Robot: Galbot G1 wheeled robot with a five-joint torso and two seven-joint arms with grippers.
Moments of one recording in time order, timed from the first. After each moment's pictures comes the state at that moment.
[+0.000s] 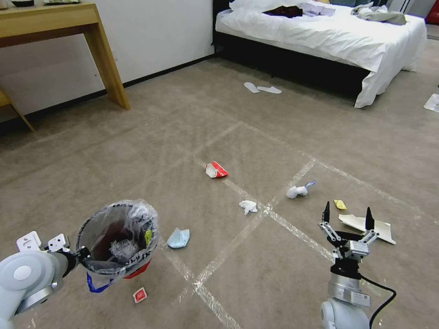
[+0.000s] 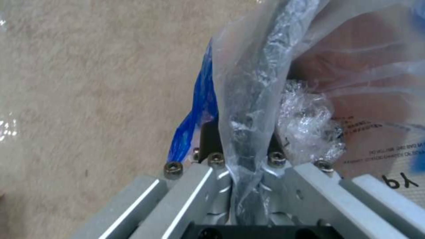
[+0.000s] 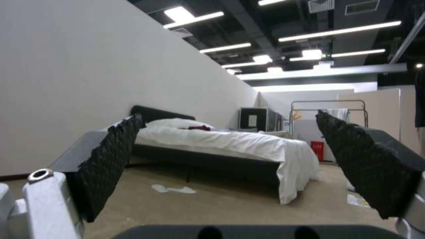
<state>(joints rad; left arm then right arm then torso) 1.48 -0.88 -0.82 -2.04 -1.67 0.72 -0.99 -1.44 1.57 0.76 1.70 -0.01 0.81 0.05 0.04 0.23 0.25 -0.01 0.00</state>
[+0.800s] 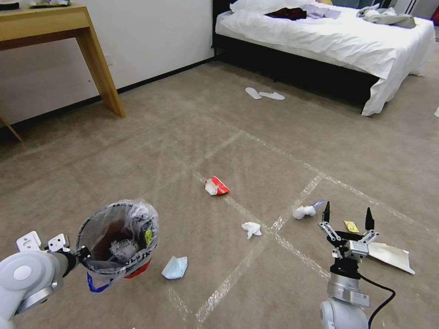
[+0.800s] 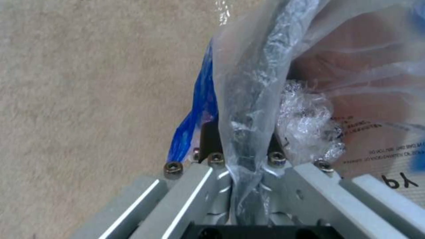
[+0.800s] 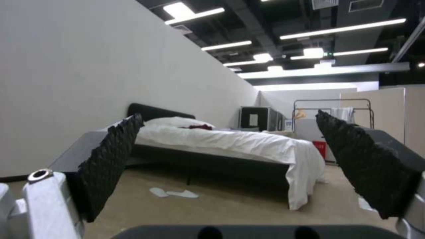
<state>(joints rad) 1.48 -0.89 -0.82 -2.05 -1.66 0.72 -0.99 -1.44 1.57 0.76 1.70 -0.02 0.81 0.07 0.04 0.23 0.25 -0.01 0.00</state>
